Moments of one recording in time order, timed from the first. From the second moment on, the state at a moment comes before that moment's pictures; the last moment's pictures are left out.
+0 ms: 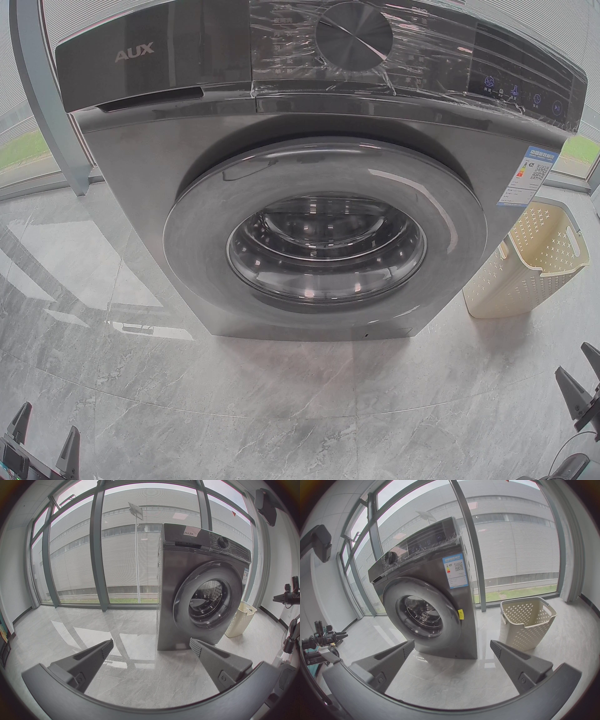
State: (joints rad) left arm 0.00 0.02 -0.02 0.00 0.01 0.00; right arm 0.25 0.45 -0.07 -0.40 0.00 0.12
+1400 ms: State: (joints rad) left arm 0.00 0.02 -0.02 0.00 0.01 -0.01; right arm 0.00 0.01 -0.02 -0.01 0.06 -0.03
